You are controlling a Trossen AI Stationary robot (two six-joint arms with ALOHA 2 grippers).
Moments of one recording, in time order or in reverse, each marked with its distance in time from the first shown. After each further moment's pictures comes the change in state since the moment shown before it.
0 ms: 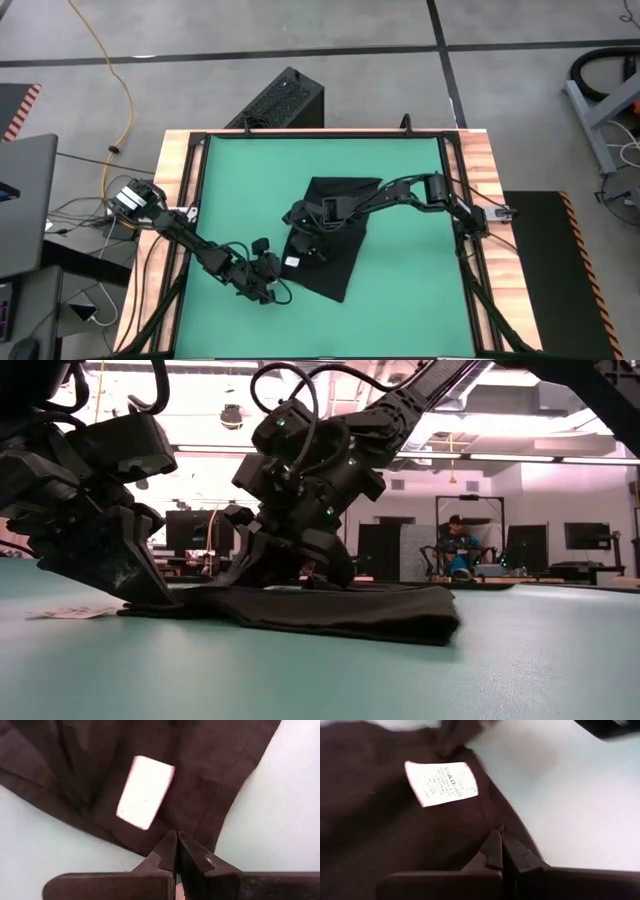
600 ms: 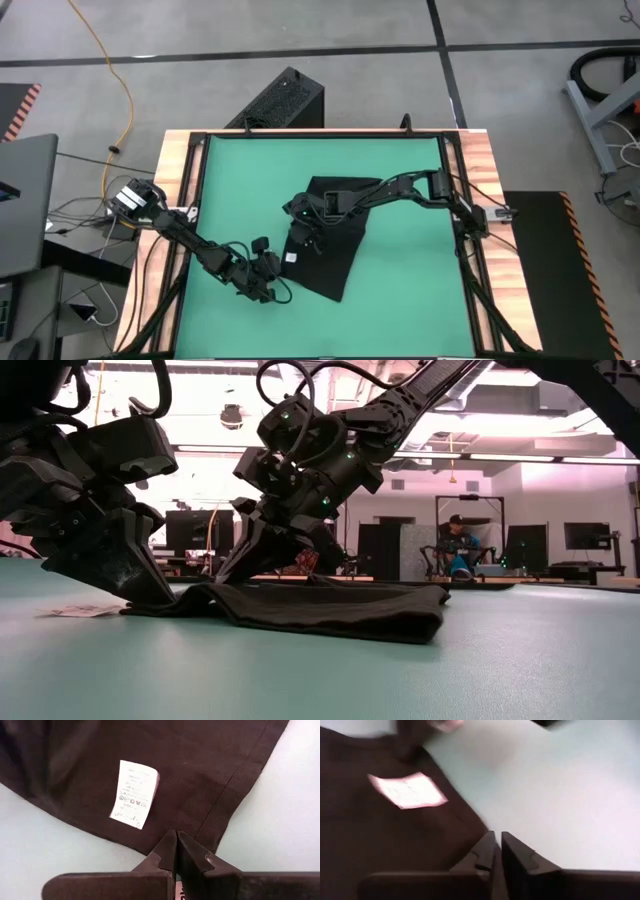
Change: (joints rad) left arm 0.000 0.000 0.000 -0.013 -0.006 0.000; right arm -0.038 -0.026 0.000 0.017 0.044 0.075
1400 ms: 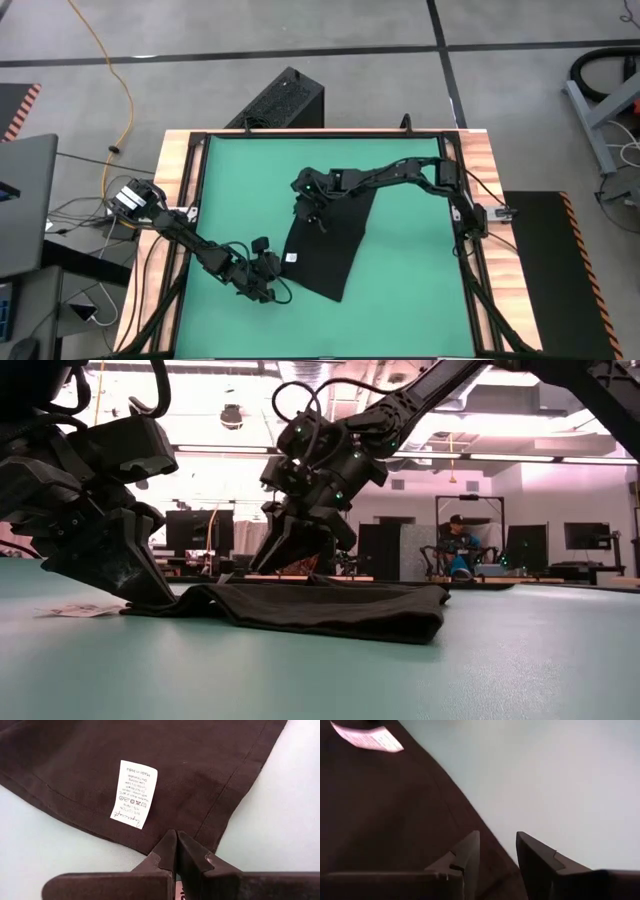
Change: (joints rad) left arm 0.000 0.000 0.000 -0.006 0.004 0.008; right arm -0.122 -0.065 0.001 -0.153 -0.060 -0.010
